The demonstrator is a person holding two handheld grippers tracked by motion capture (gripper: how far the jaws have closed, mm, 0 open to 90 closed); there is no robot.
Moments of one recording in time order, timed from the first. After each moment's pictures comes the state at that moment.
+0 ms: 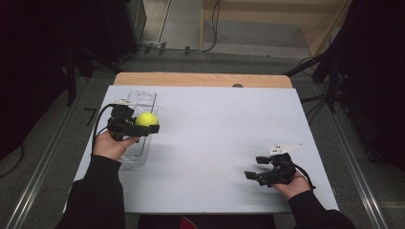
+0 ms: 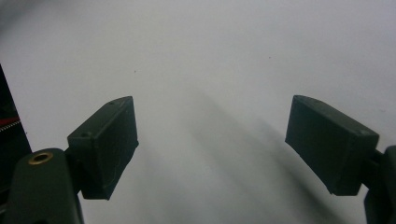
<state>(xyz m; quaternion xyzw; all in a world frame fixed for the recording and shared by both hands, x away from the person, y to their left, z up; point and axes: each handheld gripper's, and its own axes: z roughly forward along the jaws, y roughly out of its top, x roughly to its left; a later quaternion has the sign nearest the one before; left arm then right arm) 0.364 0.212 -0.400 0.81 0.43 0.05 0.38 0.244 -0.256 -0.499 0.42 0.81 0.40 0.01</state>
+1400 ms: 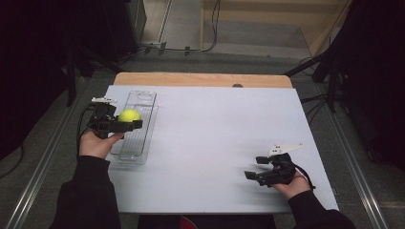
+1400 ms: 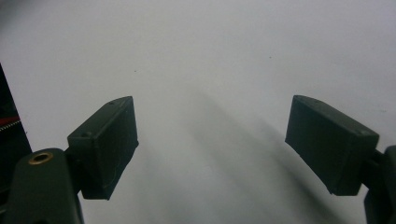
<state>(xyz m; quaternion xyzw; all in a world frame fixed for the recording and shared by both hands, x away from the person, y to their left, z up) 0.374 0.253 -0.406 0.78 0.50 0.08 0.37 0.244 -0.256 -0.499 0.42 0.81 0.40 0.01</state>
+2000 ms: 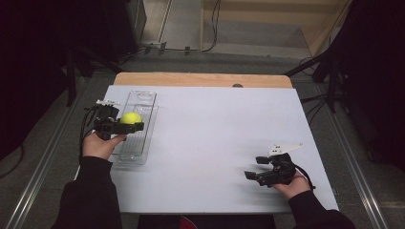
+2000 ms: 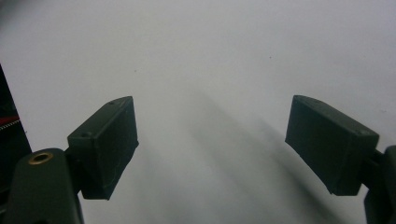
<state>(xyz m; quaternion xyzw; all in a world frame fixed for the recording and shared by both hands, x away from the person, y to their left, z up) 0.379 0.252 -0.421 0.78 0.50 0.08 0.36 0.244 -0.255 -0.499 0.42 0.81 0.40 0.02</state>
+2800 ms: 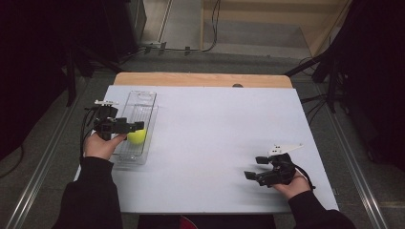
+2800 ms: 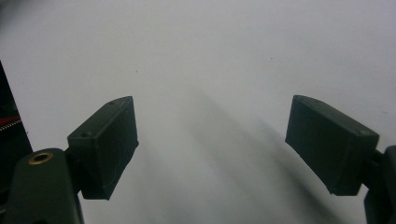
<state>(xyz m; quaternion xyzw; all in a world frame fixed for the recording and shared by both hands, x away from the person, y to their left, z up) 0.380 0.257 -0.422 0.76 0.52 0.07 0.38 0.244 -0.255 -0.499 0.42 0.81 0.40 0.01</state>
